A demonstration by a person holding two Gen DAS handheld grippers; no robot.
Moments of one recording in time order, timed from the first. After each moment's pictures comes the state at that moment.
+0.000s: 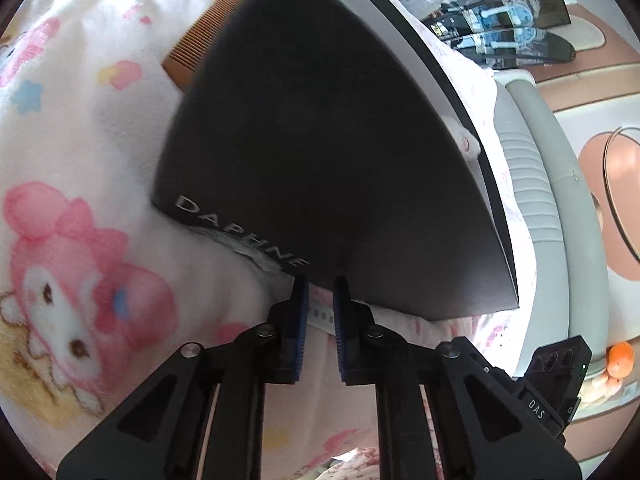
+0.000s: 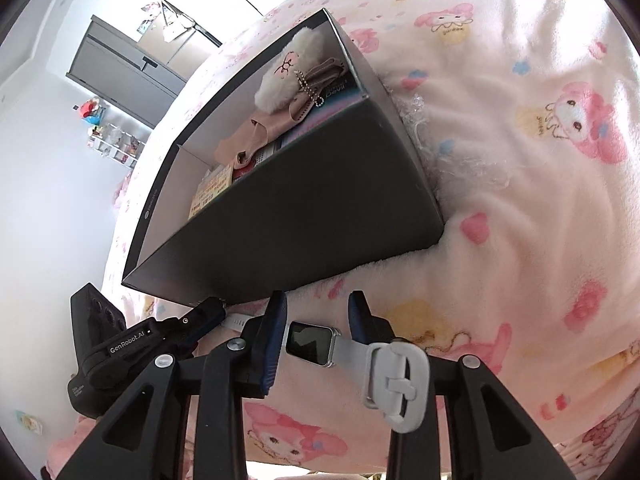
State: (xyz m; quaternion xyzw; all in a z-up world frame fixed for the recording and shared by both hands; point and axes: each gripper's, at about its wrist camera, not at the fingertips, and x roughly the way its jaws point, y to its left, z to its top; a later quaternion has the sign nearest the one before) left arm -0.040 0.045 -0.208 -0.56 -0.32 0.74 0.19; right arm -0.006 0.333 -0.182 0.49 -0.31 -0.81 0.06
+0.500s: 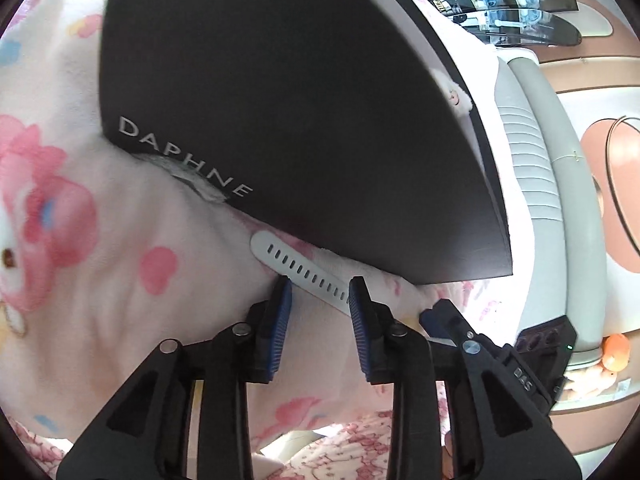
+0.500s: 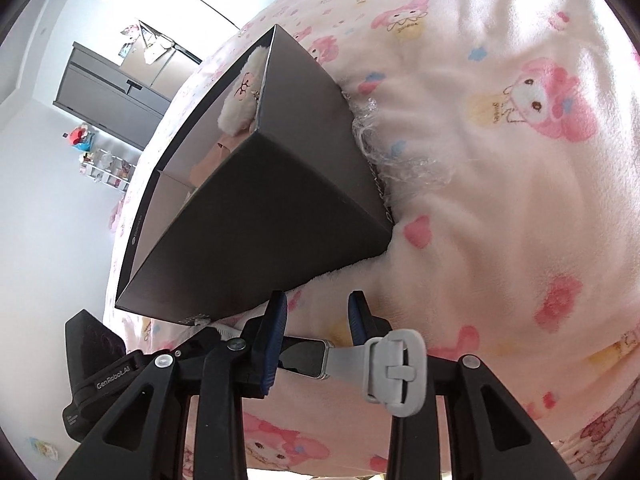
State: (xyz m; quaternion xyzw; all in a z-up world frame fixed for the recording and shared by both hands) left arm -0.027 0.069 -0.202 -0.59 -0.32 0.72 0.20; right arm 0.004 0.361 -0.193 0.48 -0.34 -0.81 0.04
